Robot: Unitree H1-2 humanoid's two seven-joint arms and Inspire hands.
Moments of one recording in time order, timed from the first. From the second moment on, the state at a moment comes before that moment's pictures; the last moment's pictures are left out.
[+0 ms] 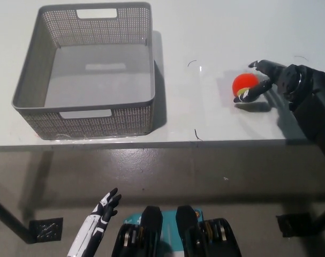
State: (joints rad) left_arm 0.11 0.13 -0.12 -0.08 0.11 -0.07 -0.10; right_arm -1.13 -0.28 0.40 1.10 -0.57 0.24 0.36
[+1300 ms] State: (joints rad) left_arm 0.08 0.14 -0.11 -0.08 0.10 -0.07 -0.10; right_arm -1.14 -0.21 0.17 0.98 -0.42 0.18 -0.04
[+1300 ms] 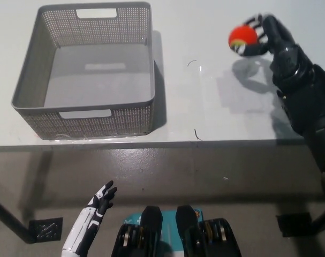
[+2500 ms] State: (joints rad) left_arm 0.09 0.14 -0.12 -0.08 0.09 -0.07 -0.11; right_arm -1.36 0.17 0.26 1.10 -0.42 0.18 -0.07
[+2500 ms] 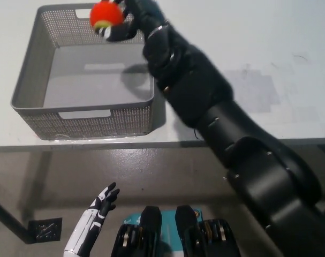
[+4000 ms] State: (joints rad) left_arm 0.07 0.14 -0.12 -0.08 0.09 -0.07 -0.13; right_arm -1.34 0.11 0.43 1.11 -0.46 0.08 -0.08
